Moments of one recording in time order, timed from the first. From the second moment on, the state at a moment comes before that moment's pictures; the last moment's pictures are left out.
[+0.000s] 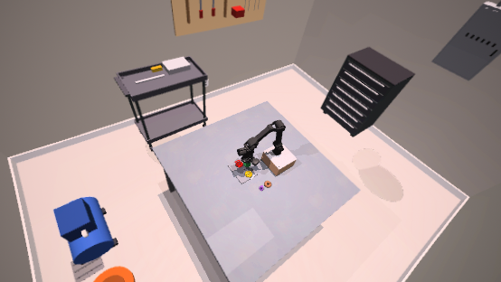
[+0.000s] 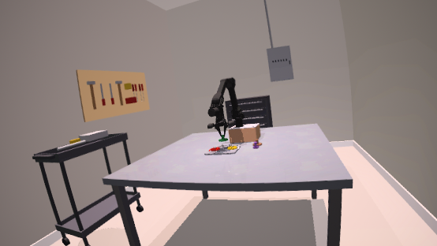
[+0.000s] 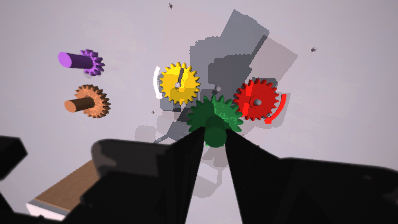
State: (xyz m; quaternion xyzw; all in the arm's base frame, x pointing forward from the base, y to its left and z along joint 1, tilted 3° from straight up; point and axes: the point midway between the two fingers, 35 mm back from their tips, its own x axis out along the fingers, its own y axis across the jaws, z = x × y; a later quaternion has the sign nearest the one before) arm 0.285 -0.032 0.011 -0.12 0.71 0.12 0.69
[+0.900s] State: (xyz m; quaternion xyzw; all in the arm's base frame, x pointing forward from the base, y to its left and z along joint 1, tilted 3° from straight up) arm 0.277 -0.045 0.005 -0.12 0.71 0.12 0.69
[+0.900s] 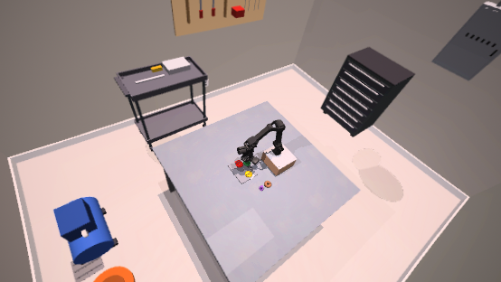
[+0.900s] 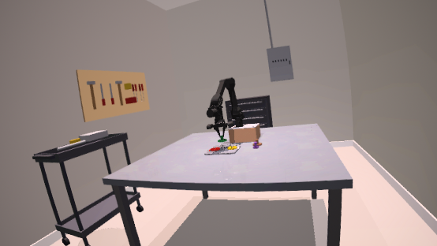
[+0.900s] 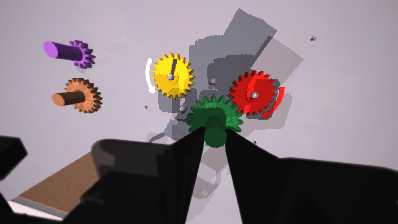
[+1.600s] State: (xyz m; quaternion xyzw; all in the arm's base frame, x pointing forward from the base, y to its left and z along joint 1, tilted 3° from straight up) arm 0.280 -0.045 -0.010 -0.16 0.69 0.16 0.68
